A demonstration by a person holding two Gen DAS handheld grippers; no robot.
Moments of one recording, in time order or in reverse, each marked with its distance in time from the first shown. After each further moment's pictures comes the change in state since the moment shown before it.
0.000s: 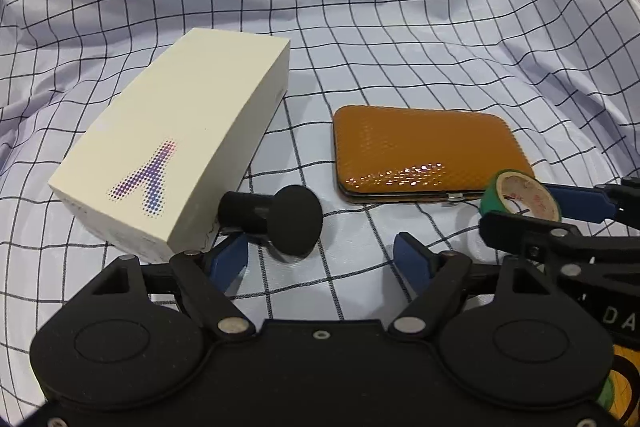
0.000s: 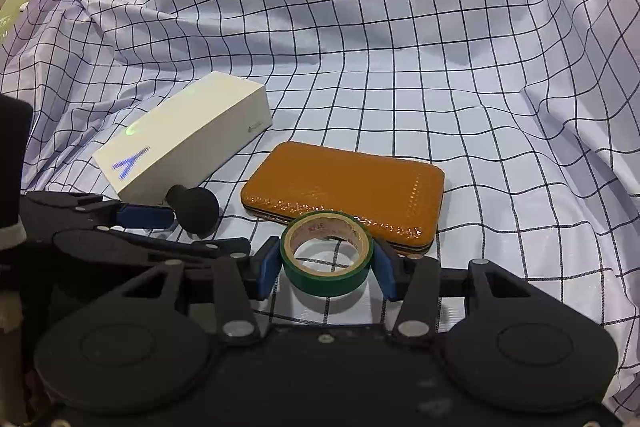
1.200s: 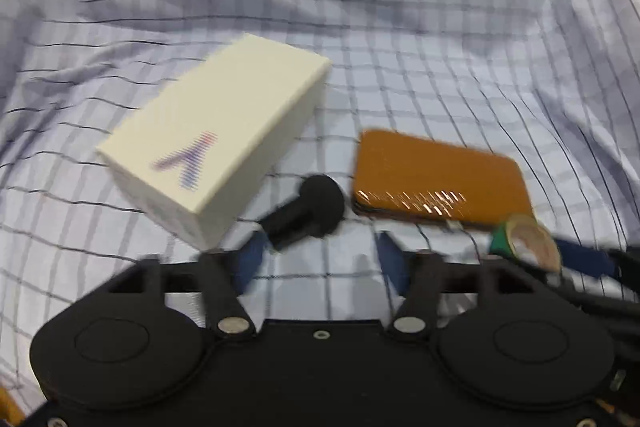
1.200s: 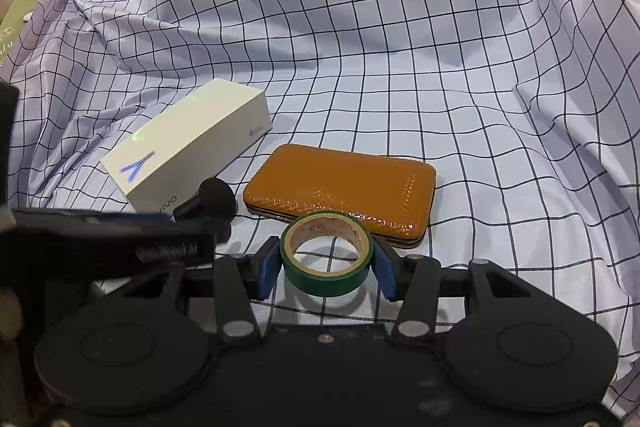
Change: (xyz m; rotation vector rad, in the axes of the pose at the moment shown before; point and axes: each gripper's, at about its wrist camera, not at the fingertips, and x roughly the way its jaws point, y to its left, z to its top) left arm -0.026 -0.008 -0.003 -0.199 -0.062 0.107; right arm -0.013 -0.006 -0.006 0.016 -0.013 0.017
